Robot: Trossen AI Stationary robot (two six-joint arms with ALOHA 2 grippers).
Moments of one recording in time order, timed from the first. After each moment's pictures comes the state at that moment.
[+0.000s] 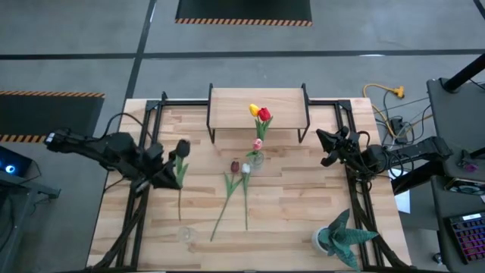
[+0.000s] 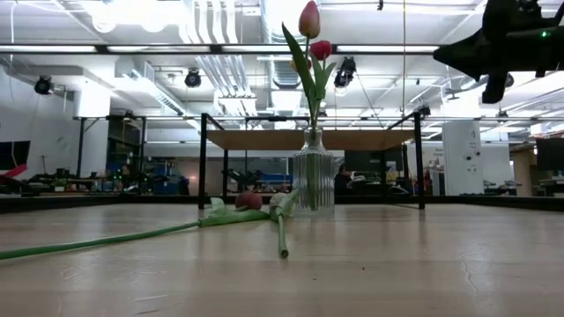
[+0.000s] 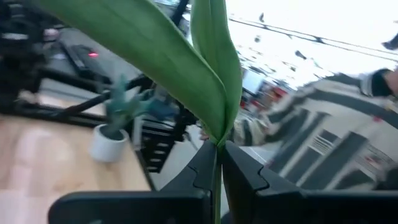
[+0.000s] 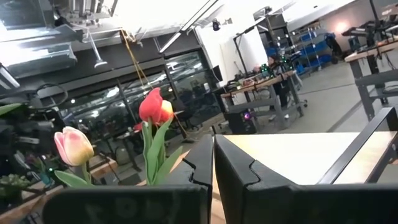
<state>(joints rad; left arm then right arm) -0.26 0.59 0.63 0.09 0.31 -0.50 0.20 0.33 0.01 0.69 0.82 0.15</state>
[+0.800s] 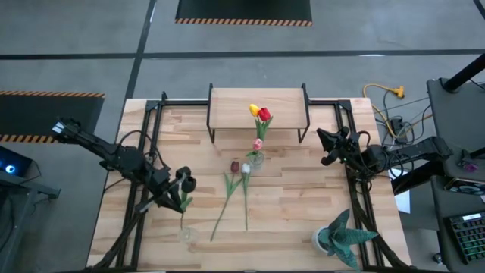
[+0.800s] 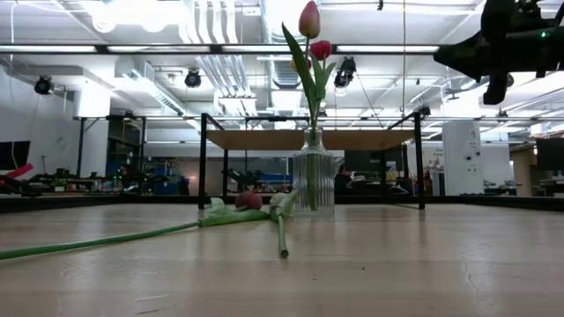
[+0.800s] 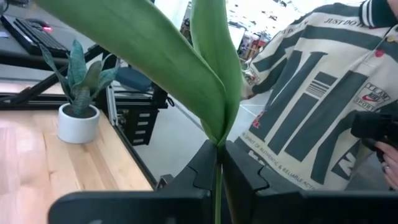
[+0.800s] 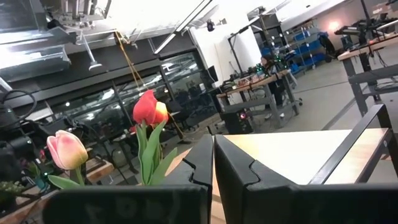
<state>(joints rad) -0.45 0.75 0.63 0.14 0.28 -0.33 0.20 0.33 0.01 0.69 0.84 0.16</state>
